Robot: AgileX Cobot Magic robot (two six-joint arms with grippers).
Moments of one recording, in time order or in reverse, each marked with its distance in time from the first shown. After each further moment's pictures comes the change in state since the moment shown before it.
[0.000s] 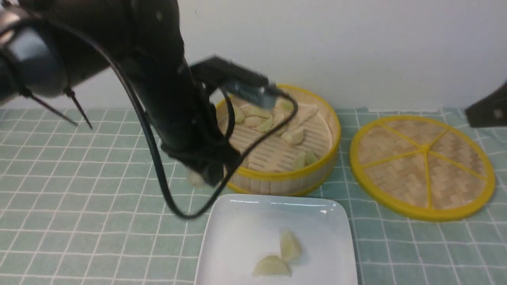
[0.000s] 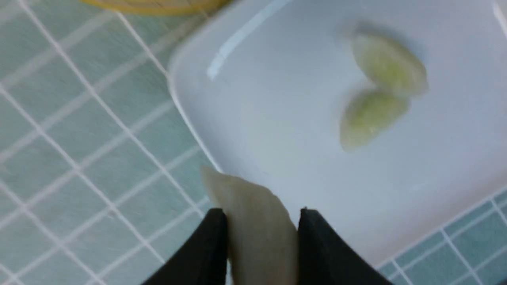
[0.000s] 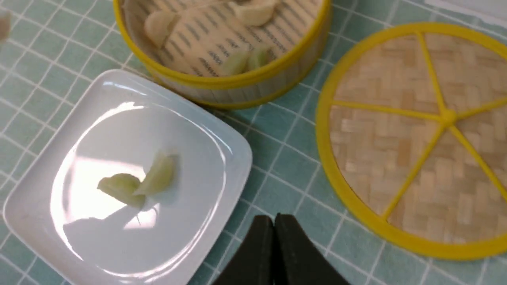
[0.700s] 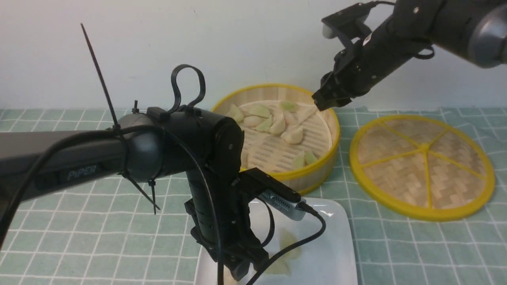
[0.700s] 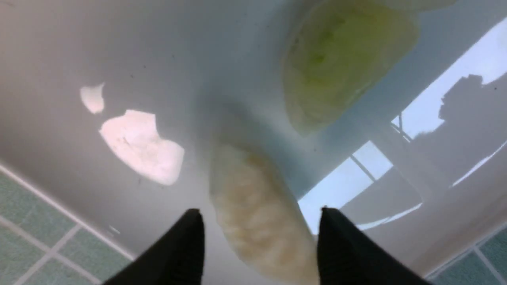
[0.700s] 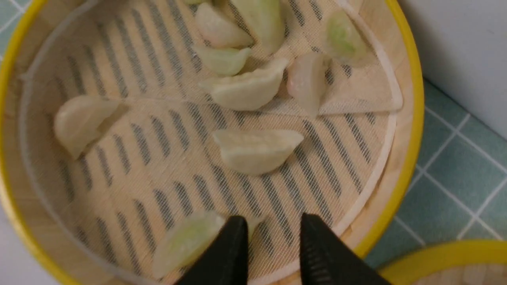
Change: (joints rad) right arm 0.186 0.822 -0.556 -0.069 -0.219 -0.083; left arm -0.119 0.160 0.188 -0.036 -0.170 0.003
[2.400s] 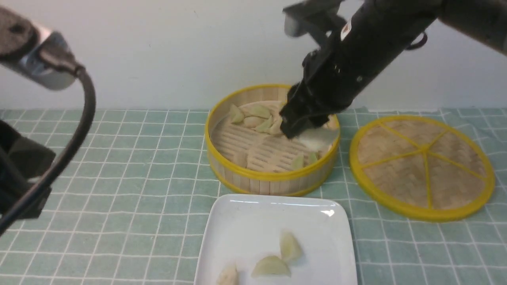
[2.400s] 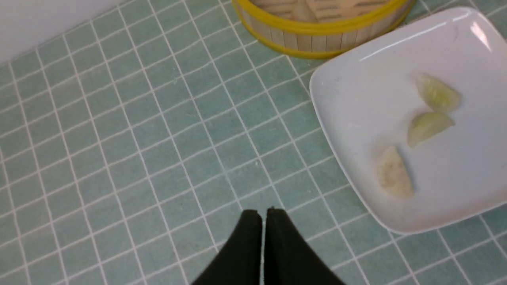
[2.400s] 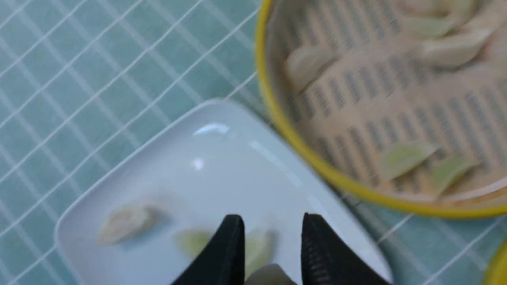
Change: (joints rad) right arm 0.234 -0.303 0.198 0.005 0.248 0.191; left arm 0.085 -0.980 0.083 0.350 0.210 -0.275
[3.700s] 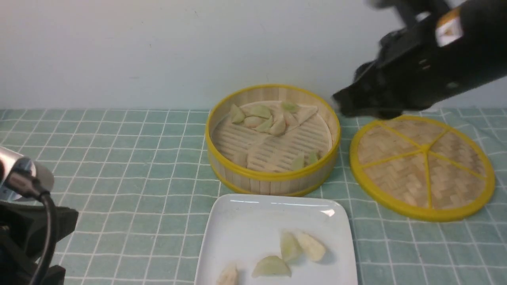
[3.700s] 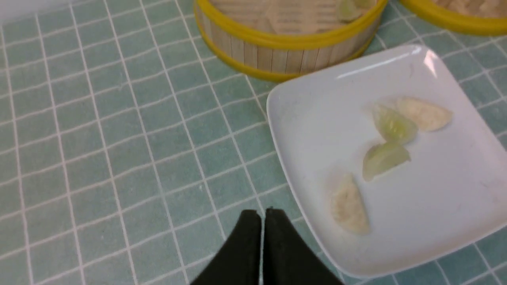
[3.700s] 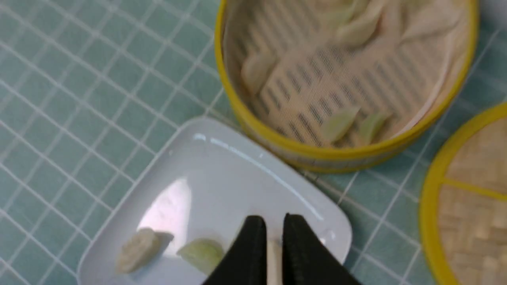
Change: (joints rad) right arm 0.041 -0.467 0.244 -0.276 -0.170 0.425; left arm 0.000 -0.260 0.423 -0.076 -0.412 -0.107
